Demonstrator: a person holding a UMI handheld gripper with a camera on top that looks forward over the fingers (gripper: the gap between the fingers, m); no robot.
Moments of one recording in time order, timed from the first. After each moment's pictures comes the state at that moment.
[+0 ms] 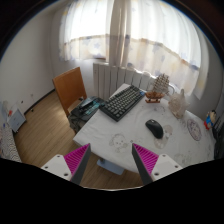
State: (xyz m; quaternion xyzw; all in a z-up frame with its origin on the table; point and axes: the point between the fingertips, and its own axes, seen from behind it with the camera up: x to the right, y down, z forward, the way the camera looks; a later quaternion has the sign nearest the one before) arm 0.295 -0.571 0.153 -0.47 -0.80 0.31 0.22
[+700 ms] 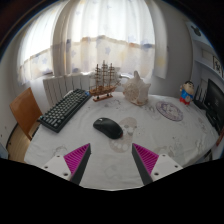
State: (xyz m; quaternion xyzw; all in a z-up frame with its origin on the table) arm 0.166 -0.402 0.068 -0.62 -0.65 0.31 0.32
